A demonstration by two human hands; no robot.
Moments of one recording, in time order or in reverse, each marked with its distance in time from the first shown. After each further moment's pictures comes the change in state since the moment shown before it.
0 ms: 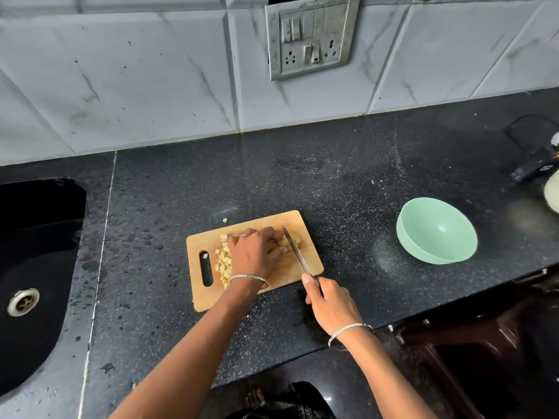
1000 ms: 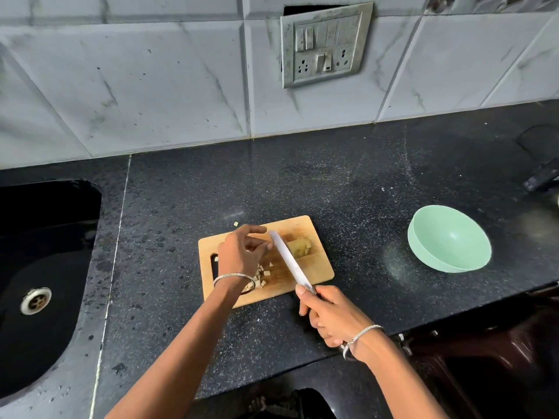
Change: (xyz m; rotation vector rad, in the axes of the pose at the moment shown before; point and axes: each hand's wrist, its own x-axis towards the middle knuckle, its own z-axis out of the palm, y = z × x) left_hand -0.008 -0.022 -0.038 -0.499 0.027 -0.199; right_hand -0.018 -0.029 -0.012 0.558 -0.408 0.150
